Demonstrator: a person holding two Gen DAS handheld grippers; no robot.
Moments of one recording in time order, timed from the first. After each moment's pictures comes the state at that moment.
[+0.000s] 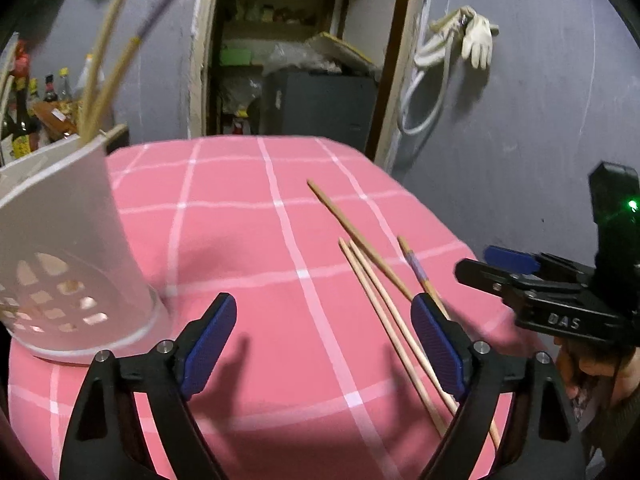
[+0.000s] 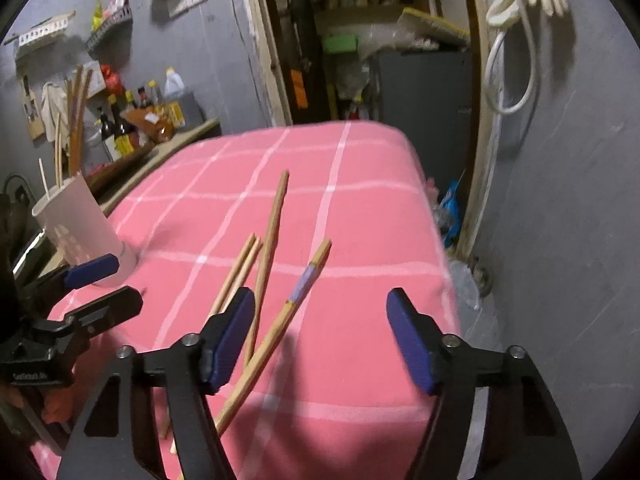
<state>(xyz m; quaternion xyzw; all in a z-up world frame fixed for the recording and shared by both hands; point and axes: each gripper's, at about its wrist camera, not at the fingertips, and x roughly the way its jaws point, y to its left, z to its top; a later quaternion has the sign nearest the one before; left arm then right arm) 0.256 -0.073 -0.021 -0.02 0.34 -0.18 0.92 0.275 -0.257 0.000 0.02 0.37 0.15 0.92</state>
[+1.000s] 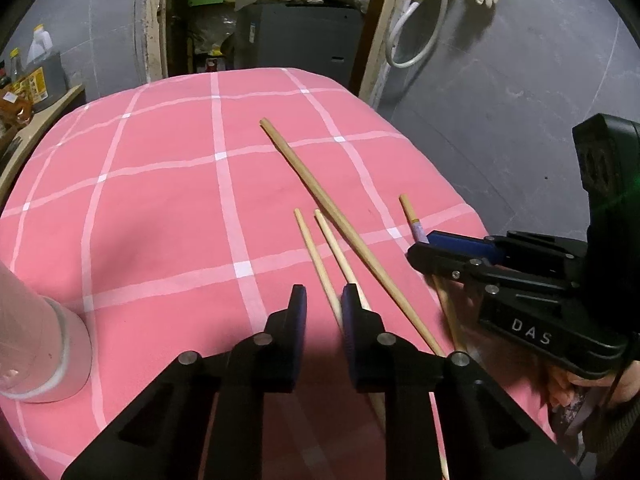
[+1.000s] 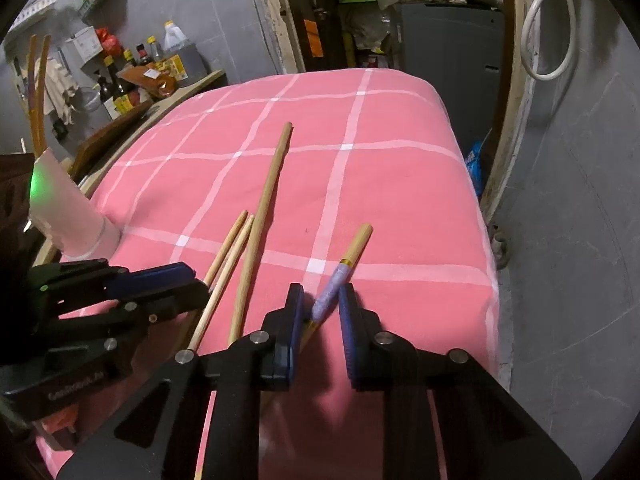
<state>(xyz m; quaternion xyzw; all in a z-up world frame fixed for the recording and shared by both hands) 0.314 -0.112 -0.047 0.01 0.45 -0.20 0.87 0.319 -0.248 -0.021 0.00 0.45 0.18 0.87</state>
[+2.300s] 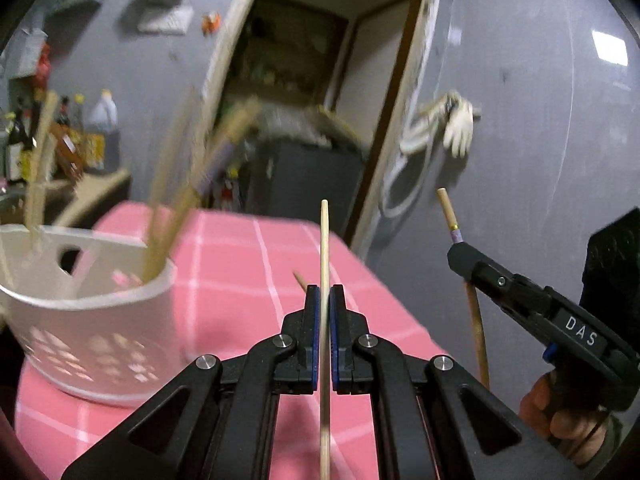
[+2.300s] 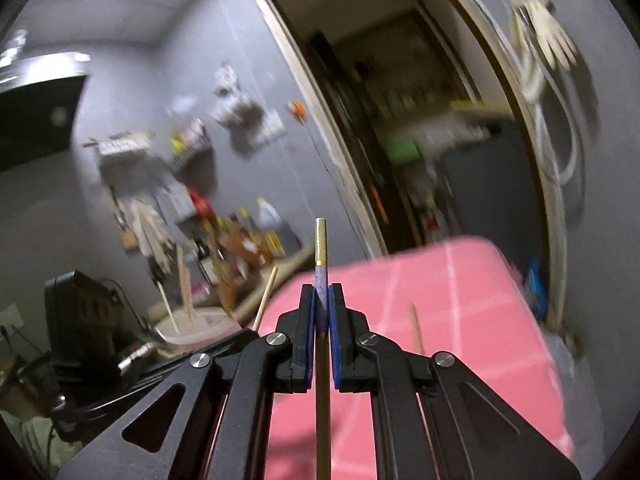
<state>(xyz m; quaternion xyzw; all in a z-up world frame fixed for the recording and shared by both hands) 0.214 -0.035 0.063 -0.09 0.19 -0.19 0.96 0.216 -0.221 0.082 0.16 0.13 0.27 0.94</state>
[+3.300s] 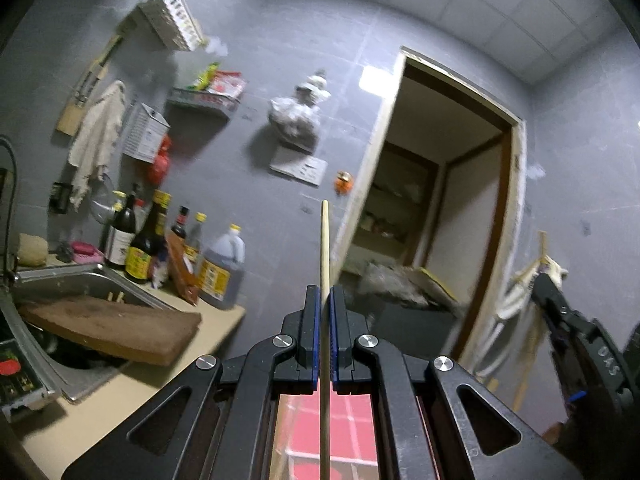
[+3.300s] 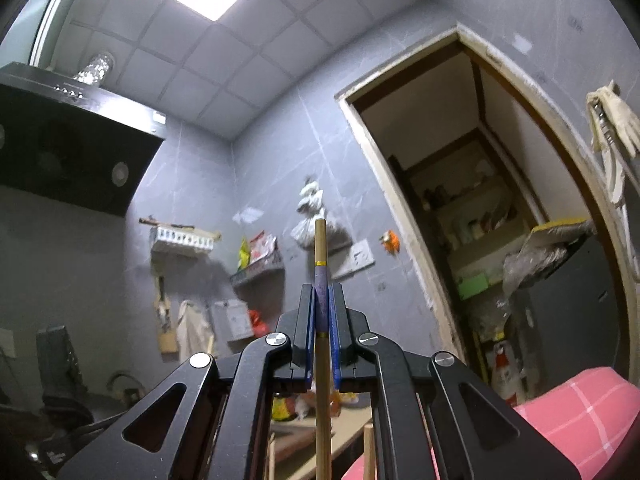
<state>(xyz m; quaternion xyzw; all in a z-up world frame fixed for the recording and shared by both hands) 0.223 0.172 0.131 -0.17 -0.03 -0.01 0.98 0.254 -0.075 0.144 0.19 -0.14 0.30 0.92</state>
